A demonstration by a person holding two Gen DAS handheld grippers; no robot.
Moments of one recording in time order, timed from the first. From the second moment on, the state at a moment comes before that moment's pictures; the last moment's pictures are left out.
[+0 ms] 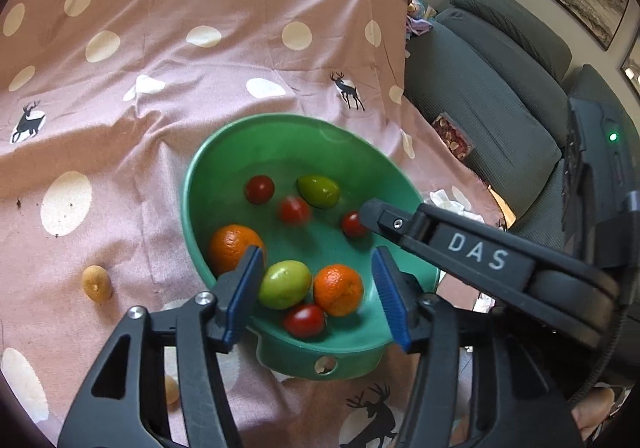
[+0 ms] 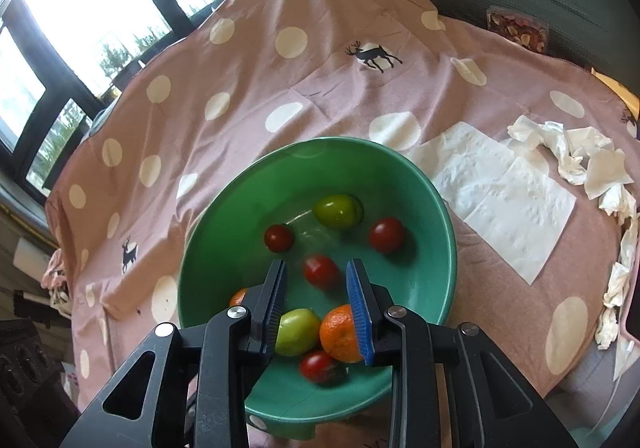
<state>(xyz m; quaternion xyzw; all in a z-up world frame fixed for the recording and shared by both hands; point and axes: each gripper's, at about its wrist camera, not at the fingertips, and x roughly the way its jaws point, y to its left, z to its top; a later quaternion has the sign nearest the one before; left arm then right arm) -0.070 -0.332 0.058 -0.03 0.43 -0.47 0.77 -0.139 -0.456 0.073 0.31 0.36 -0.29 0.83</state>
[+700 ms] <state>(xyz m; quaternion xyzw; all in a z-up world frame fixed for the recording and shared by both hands) -0.040 -0.214 0.010 -0.05 0.55 -0.29 0.78 -0.126 -0.431 0.082 0.30 0.35 -0.21 0.86</state>
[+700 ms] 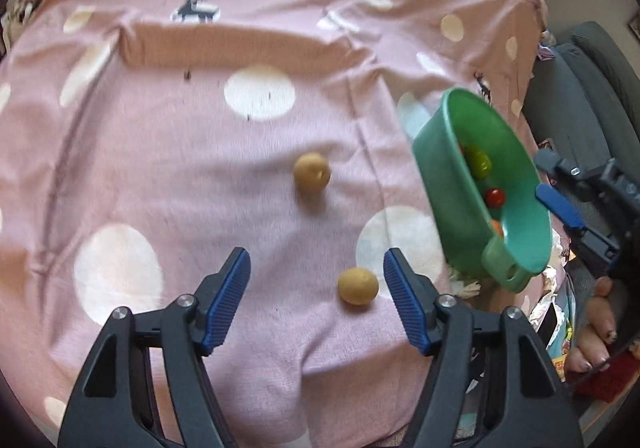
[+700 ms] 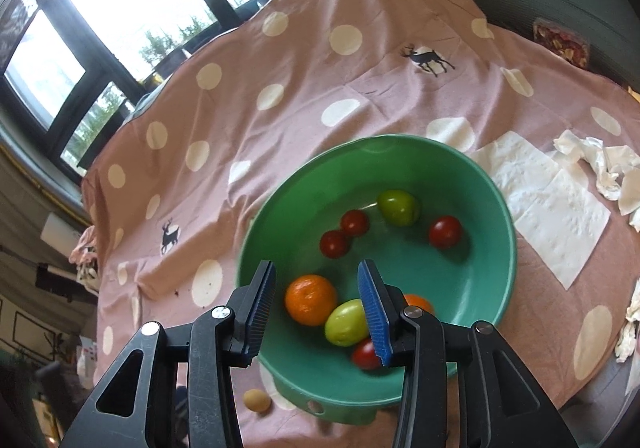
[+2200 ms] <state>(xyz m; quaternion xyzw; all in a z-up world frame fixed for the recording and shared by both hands) -0.011 -0.127 0.038 -0.16 0.47 -0.19 0.85 -0.015 -0.309 0.011 0.15 0.51 -0.09 0.84</state>
